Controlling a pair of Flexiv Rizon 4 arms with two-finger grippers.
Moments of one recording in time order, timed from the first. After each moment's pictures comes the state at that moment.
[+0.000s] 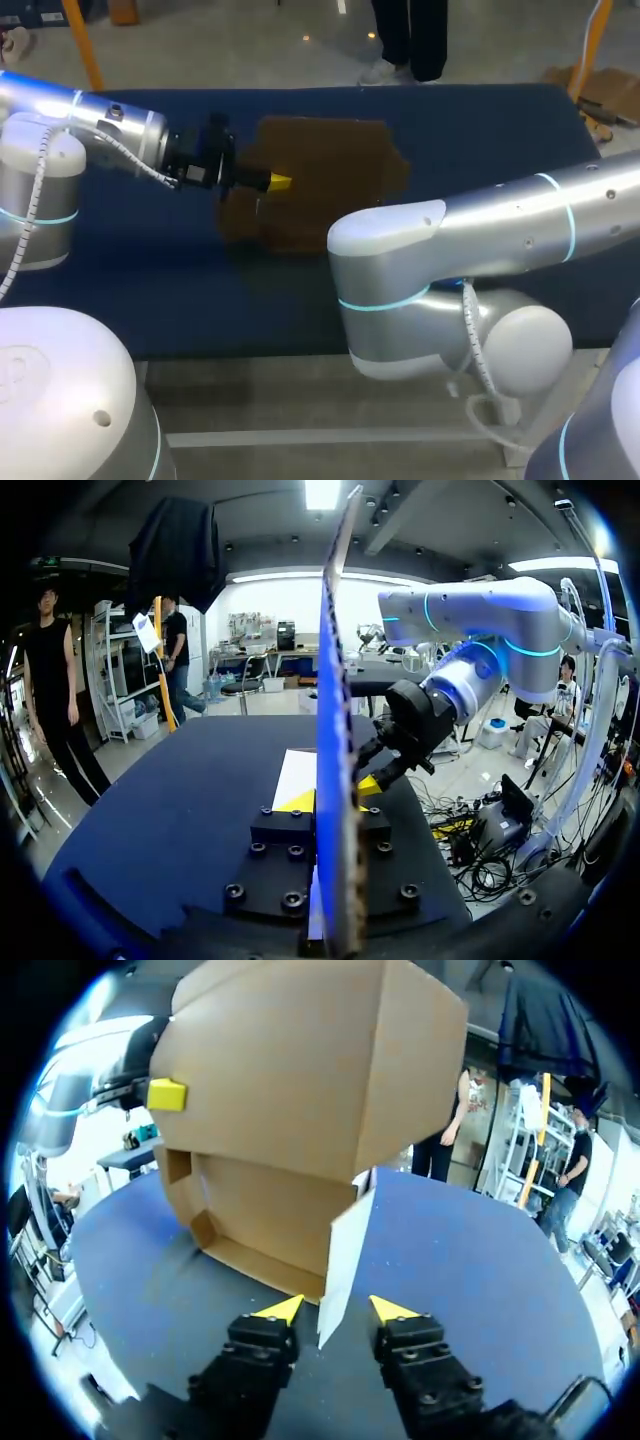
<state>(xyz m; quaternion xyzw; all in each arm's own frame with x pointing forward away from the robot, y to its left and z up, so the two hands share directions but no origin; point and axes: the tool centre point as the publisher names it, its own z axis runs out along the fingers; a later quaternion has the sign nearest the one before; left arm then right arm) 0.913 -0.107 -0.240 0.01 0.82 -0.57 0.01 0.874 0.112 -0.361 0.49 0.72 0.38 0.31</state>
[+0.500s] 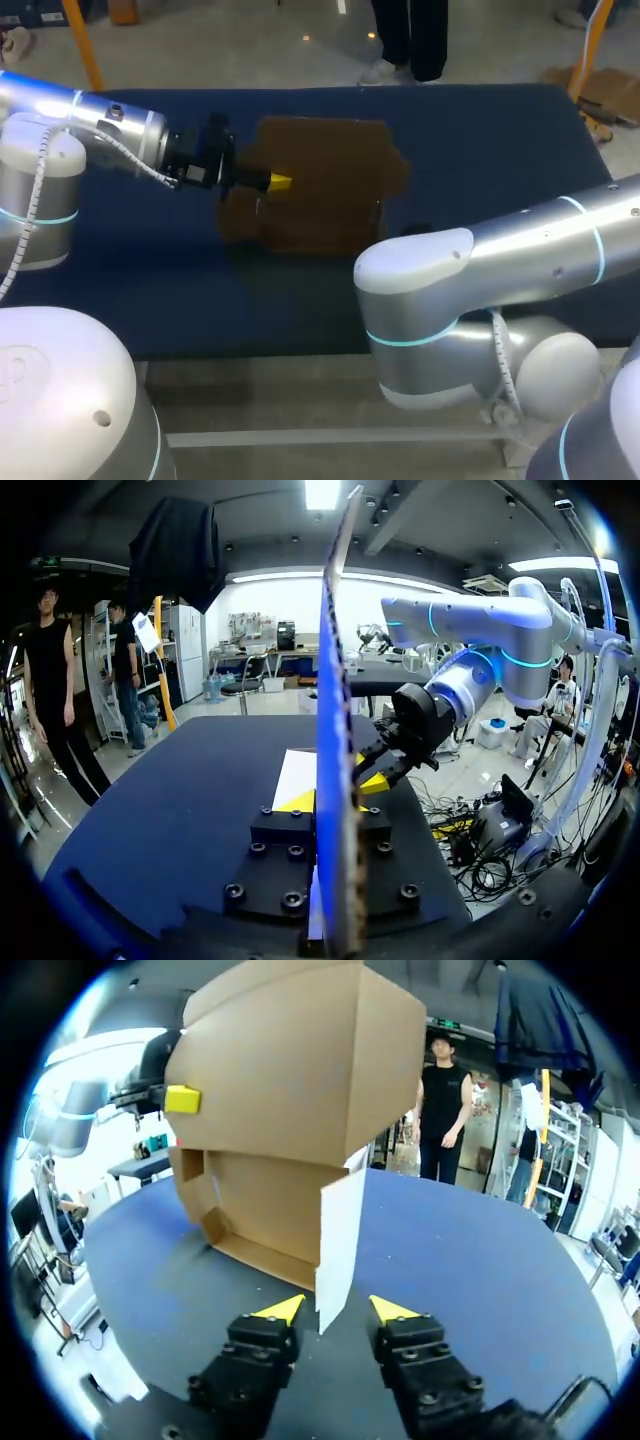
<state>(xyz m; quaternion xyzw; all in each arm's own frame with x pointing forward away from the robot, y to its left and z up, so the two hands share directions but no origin) 0.913 -0.107 -0.240 0.01 0.82 -0.57 0.01 0.861 0.102 -0.367 0.47 0.71 0.42 0.30</state>
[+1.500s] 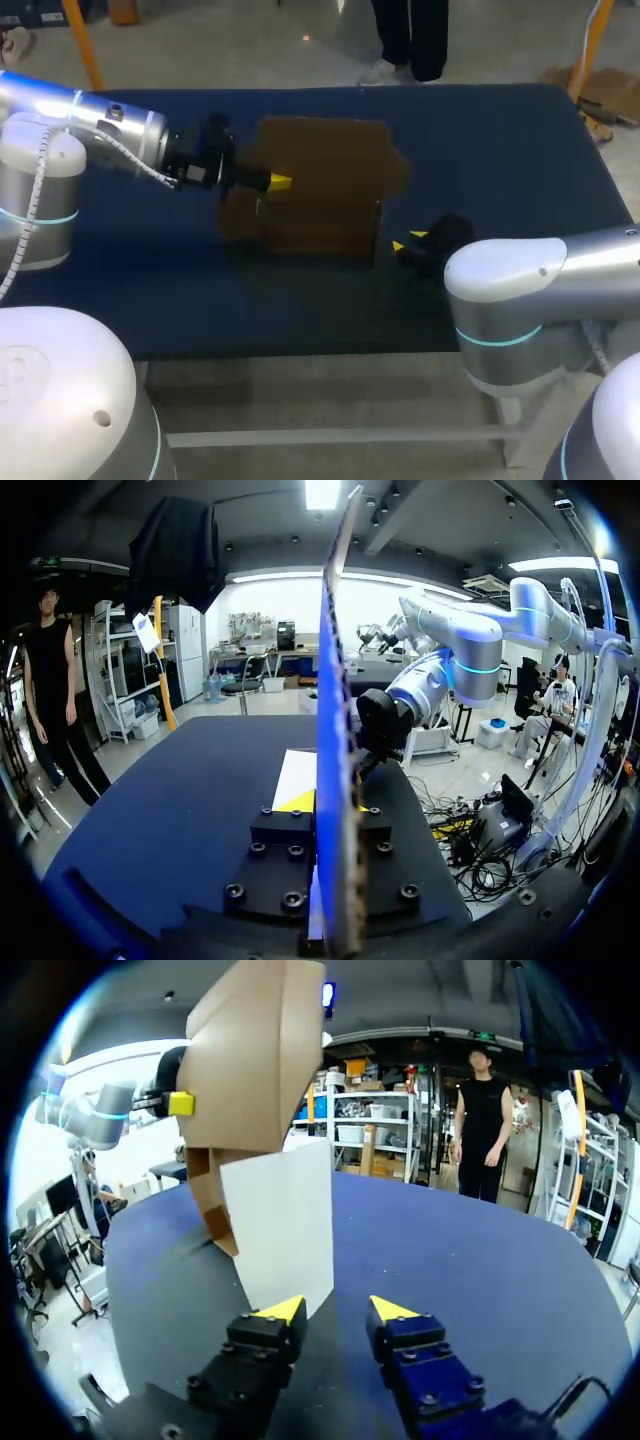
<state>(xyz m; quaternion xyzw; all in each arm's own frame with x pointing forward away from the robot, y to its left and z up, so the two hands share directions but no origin) 0.913 -0.107 -0.240 0.01 0.82 -0.57 0.01 0.901 0.075 -0.381 0.39 0.74 0.48 0.26</state>
